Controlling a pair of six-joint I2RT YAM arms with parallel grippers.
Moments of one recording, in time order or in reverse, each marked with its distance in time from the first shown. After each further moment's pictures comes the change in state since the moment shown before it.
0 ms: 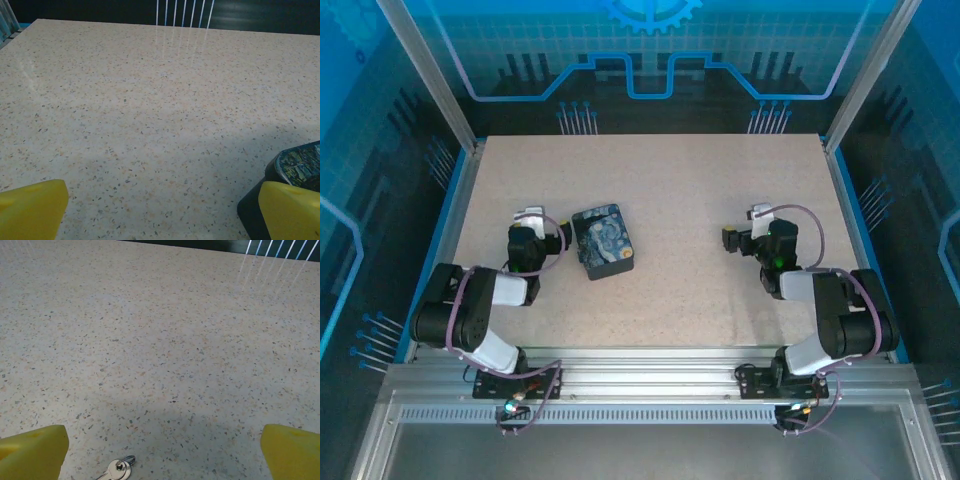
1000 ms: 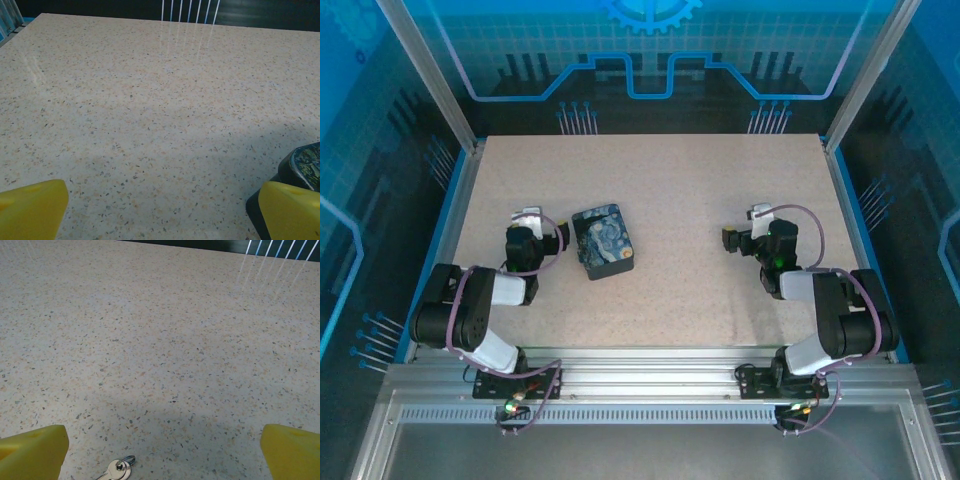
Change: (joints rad) left arm 0.022 0.000 0.000 -0.015 0.011 -0.001; right arm 0.000 0.000 0.000 0.000 0.000 0.000
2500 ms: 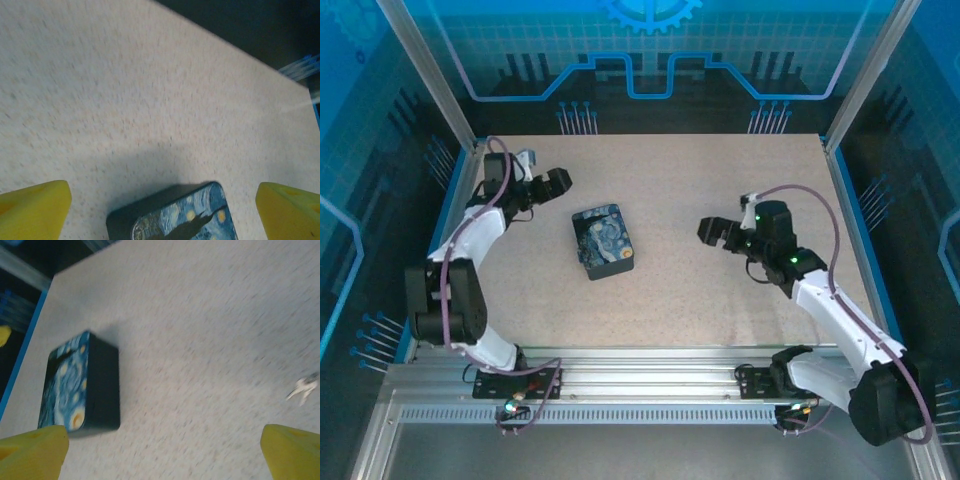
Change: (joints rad) left arm 0.113 0.060 0.773 -1.078 0.555 -0.320; right arm 0.282 -0.439 0.327 -0.951 -0.104 0.629
